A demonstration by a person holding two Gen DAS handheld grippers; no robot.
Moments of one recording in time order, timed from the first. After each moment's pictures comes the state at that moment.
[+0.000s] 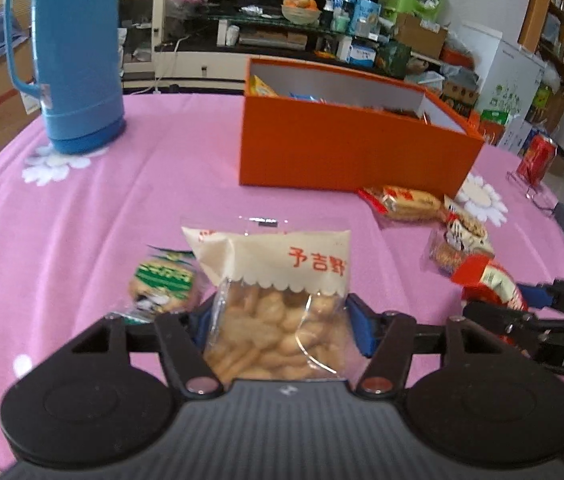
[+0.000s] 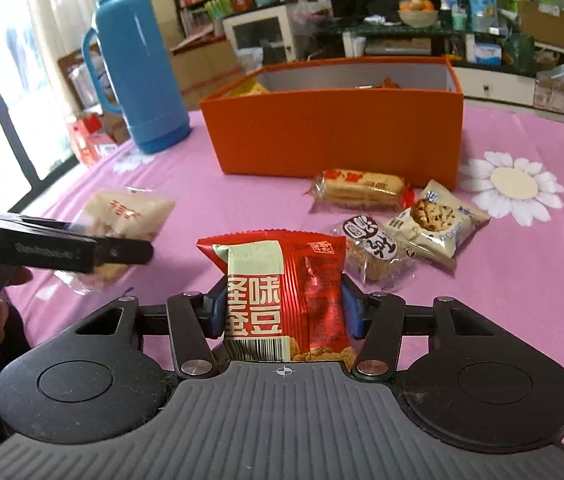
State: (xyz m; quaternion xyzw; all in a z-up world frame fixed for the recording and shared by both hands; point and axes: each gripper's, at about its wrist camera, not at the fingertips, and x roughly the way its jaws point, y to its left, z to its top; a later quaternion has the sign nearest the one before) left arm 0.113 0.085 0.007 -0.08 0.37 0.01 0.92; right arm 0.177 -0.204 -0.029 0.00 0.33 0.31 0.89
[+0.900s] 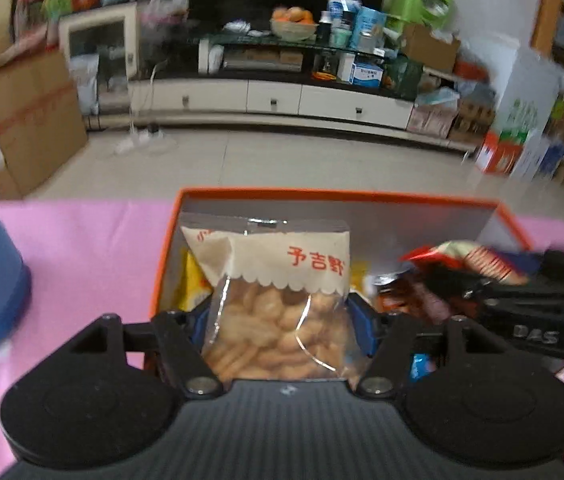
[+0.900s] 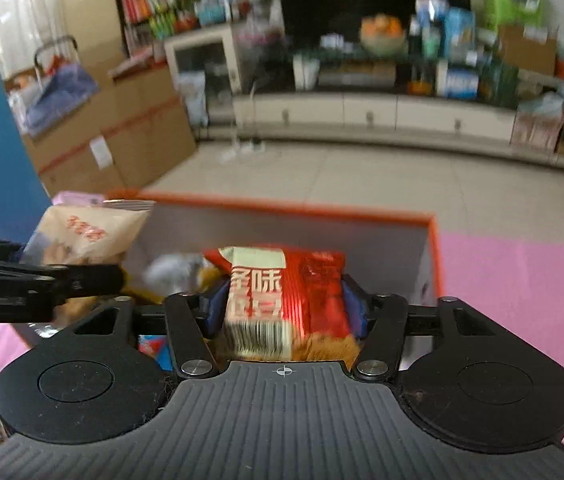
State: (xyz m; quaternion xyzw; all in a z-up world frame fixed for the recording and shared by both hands) left arm 0.383 0.086 0.022 -0.03 0.36 0.01 0.93; right arm 0.454 -0.147 0.008 -0.02 0.32 0.25 0.91
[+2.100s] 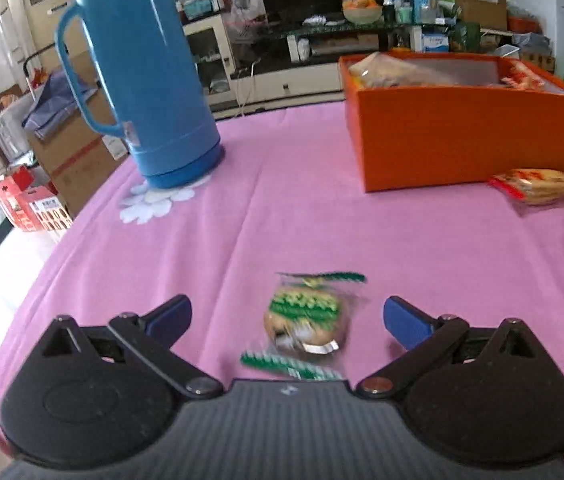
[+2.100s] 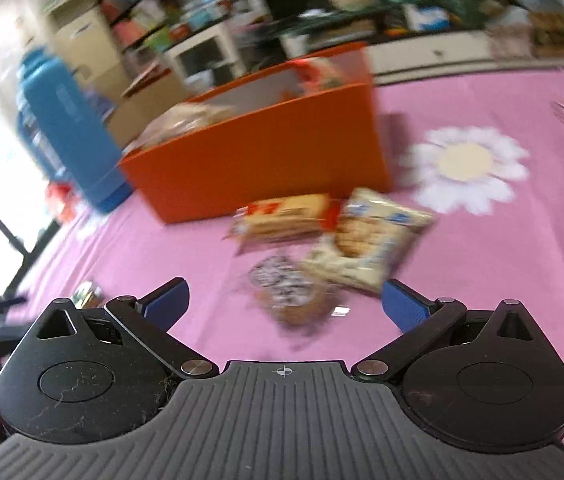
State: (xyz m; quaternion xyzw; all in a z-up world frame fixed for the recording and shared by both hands) left arm 0.140 0.114 -0.024 0.05 0.37 0.15 0.92; right arm 0.242 -0.236 -0.043 0.09 0.35 0.27 0.89
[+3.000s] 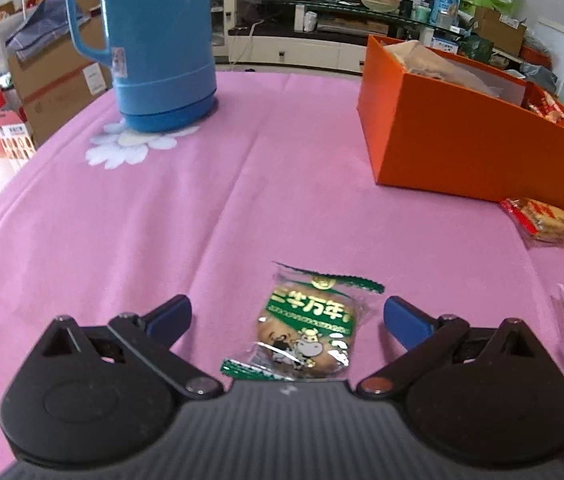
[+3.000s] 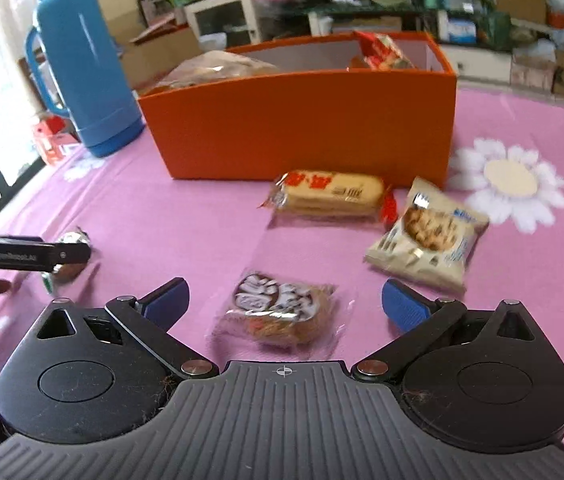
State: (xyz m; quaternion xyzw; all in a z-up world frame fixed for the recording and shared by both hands) left arm 0.157 0.152 -0.040 -0.08 0.39 0.11 0.91; right arm 0.231 -0.177 -0.049 0.01 0.37 0.26 0.89
